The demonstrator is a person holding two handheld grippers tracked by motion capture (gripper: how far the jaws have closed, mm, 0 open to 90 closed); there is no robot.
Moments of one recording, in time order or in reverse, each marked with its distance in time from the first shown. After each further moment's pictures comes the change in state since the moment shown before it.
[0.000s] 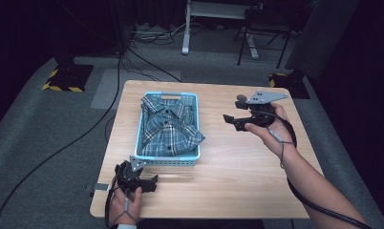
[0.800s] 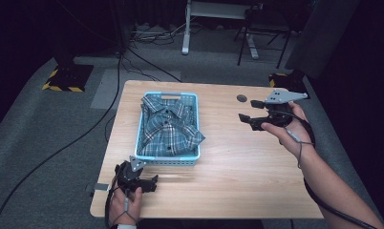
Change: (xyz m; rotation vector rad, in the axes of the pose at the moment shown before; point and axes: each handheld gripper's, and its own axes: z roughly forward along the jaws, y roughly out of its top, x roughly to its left) left arm 0.000 0.000 0.000 -0.001 -0.001 0.000; right arm -0.024 -0.011 -0.032 0.017 -0.040 -0.014
